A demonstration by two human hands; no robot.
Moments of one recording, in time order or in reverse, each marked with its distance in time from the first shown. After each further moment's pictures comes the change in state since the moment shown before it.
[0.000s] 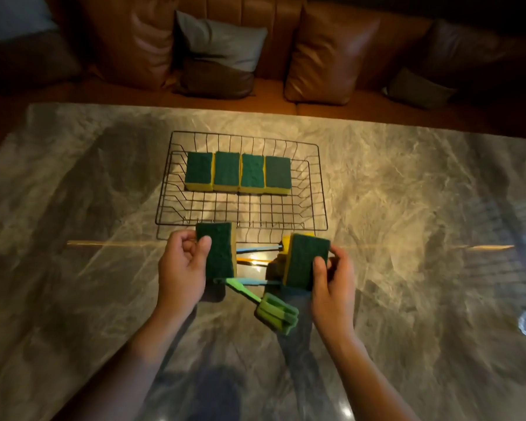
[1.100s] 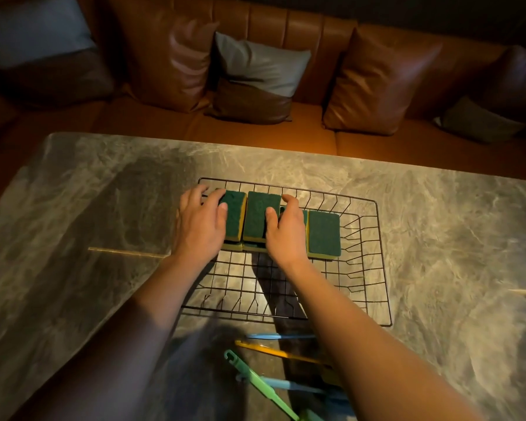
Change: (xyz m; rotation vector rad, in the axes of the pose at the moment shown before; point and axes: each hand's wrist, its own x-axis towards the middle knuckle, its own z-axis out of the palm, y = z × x) left_hand 0.249 -0.042 0.026 0.712 -0.015 0.242; right_hand 0.221 -0.047 0.233 -0.138 -0.285 -0.061
